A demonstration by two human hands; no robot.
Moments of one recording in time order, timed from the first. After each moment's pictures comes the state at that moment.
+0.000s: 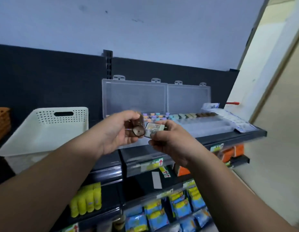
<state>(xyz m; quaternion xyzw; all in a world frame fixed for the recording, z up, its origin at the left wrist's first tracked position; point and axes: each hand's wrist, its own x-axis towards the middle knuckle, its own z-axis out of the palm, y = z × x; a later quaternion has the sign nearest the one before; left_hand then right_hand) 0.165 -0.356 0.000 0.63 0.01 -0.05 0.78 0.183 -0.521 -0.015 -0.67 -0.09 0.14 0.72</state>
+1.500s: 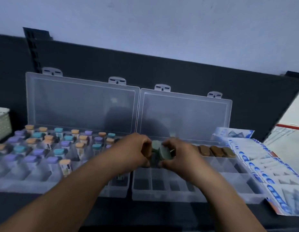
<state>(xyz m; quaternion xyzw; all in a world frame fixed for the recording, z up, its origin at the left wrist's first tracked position) 0.447 -0.589 -0.034 0.96 0.05 0.01 0.28 0.519 -0.753 -0.052 -0.91 -0.31 0.02 0.26</state>
